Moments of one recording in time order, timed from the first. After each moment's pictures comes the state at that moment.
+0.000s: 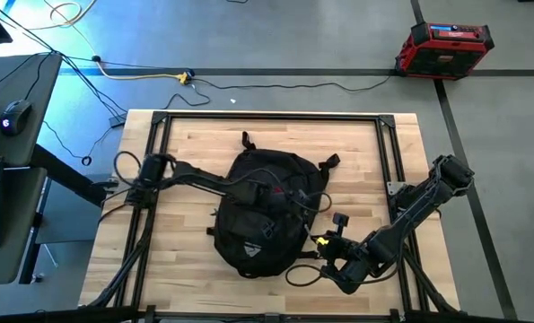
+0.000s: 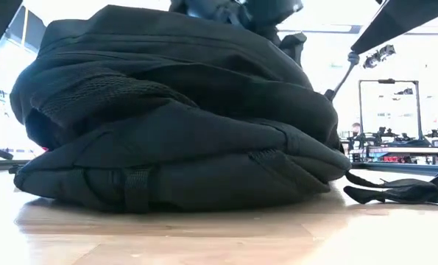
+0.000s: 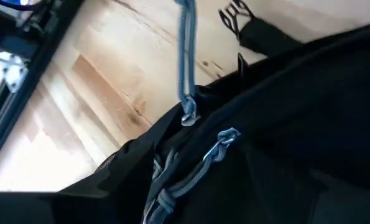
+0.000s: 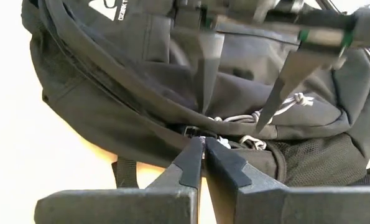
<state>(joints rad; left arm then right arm) -0.15 2.09 1.58 -0.33 0.00 0.85 0.77 1.64 1.14 -0.73 0.78 0.76</state>
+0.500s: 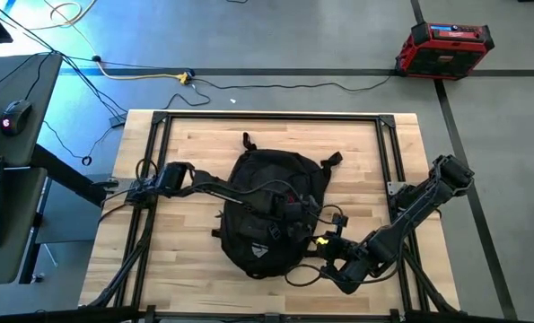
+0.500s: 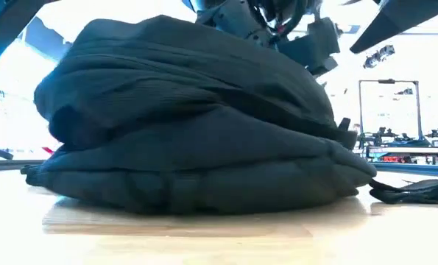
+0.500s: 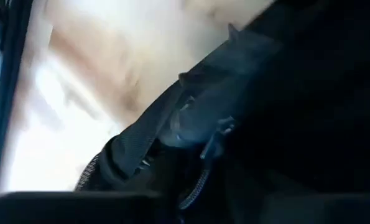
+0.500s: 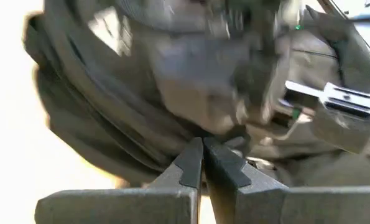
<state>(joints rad) -0.15 2.28 1.77 -0.45 -0.21 0.98 0.77 1.64 1.14 -0.70 0.78 0.76</state>
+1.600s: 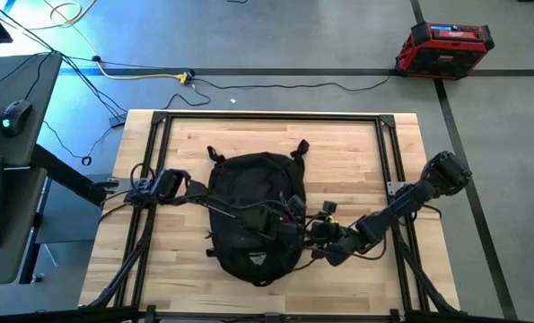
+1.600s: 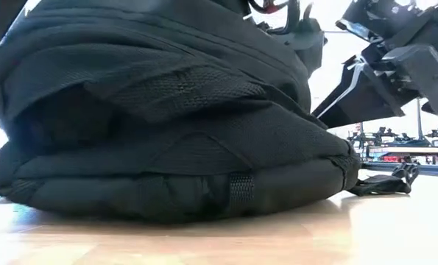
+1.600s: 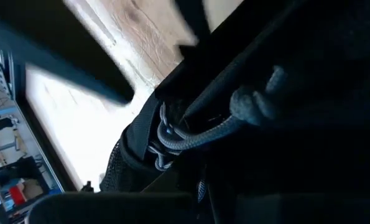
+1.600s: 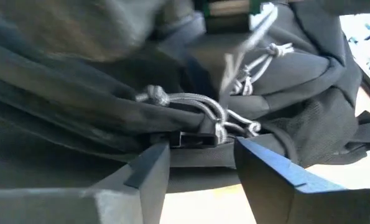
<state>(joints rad) -0.29 2.26 1.77 -0.64 -0.59 0.70 0.59 1.64 0.74 -0.06 0.81 0.39</state>
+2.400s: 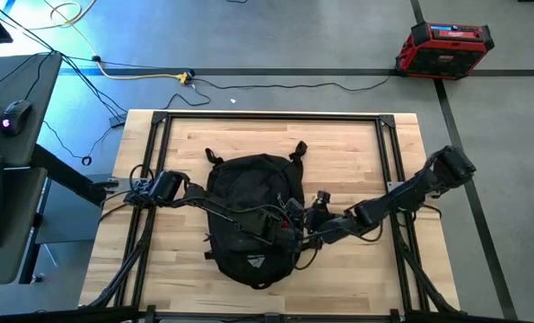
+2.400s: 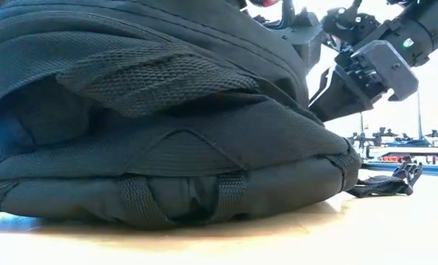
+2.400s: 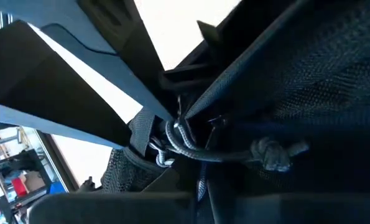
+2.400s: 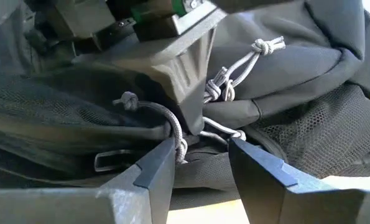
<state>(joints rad) -0.31 2.26 1.77 -0.67 -0.61 0.66 0.44 1.57 0.68 0.07 0.59 0.29</state>
